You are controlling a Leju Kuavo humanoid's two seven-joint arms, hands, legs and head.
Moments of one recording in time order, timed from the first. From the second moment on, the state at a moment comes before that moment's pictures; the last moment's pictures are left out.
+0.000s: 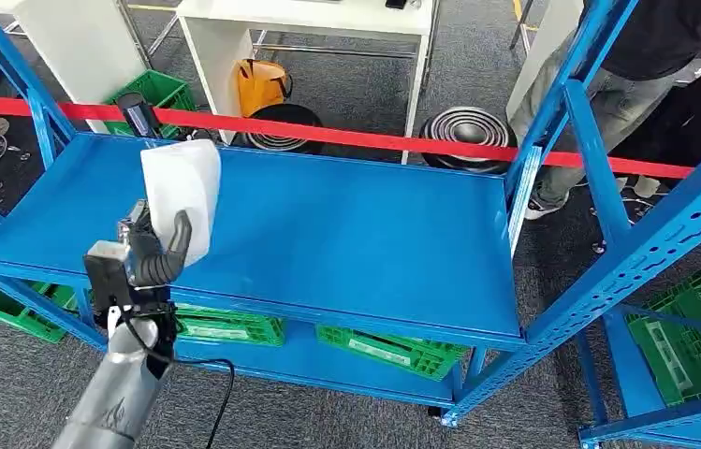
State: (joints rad) left arm -0.25 0.05 -0.22 -1.23 0.05 0.19 -0.61; right arm -0.03 -0.56 1.40 -0.66 -0.60 -0.41 -0.09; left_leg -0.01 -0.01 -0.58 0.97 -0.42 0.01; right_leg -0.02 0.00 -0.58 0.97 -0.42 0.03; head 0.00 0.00
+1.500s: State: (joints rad) left arm -0.24 0.11 -0.51 -1.75 0.38 -0.04 -0.37; right arm -0.11 -0.29 1.40 -0.35 -0.50 -0.22 -0.12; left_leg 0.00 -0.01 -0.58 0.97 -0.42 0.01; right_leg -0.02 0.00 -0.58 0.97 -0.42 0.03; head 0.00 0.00
